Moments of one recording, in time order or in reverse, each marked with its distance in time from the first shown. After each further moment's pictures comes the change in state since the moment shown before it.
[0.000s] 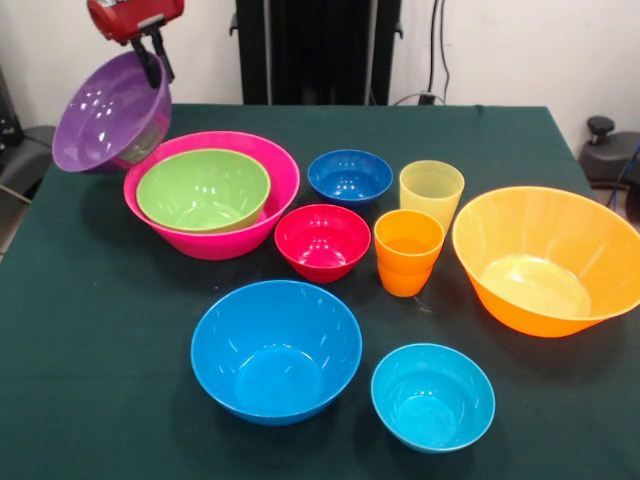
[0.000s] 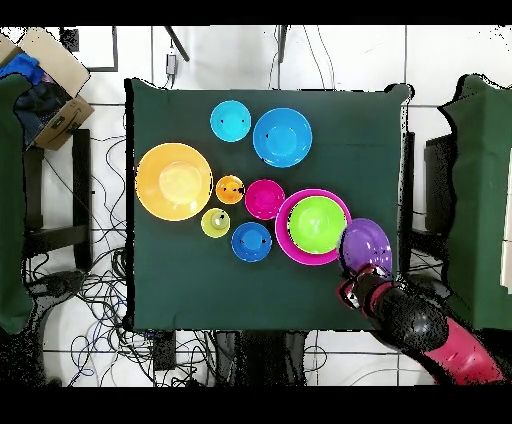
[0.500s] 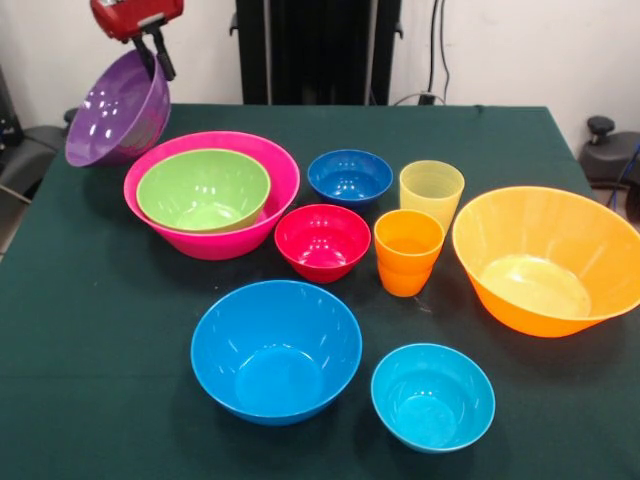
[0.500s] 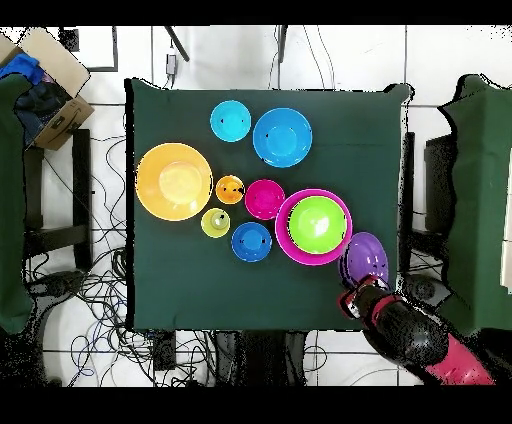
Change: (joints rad) arm -0.065 0.033 0.000 0.051 -0.013 -0.058 0.000
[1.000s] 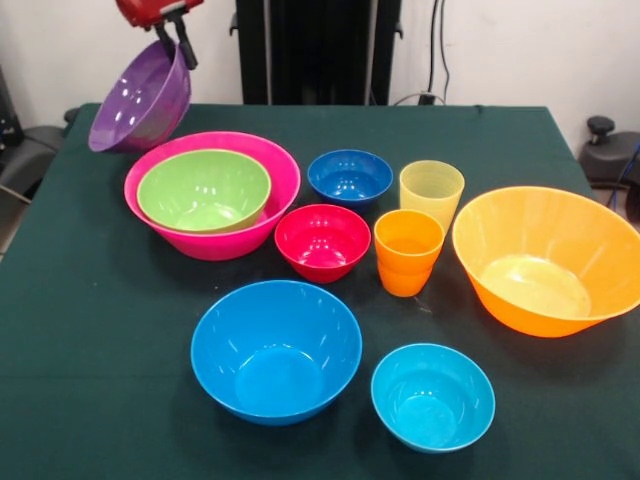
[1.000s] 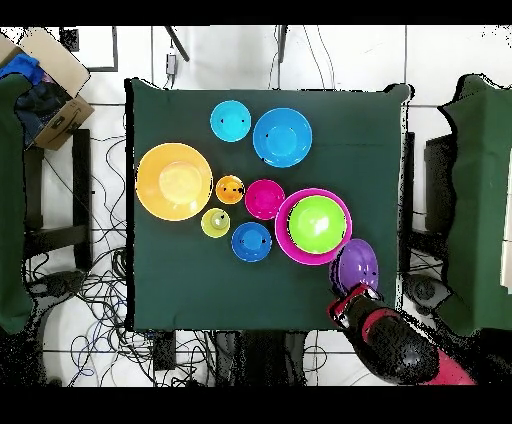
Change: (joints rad) arm -0.082 -0.019 0.093 0.120 -0.021 -0.097 0.000
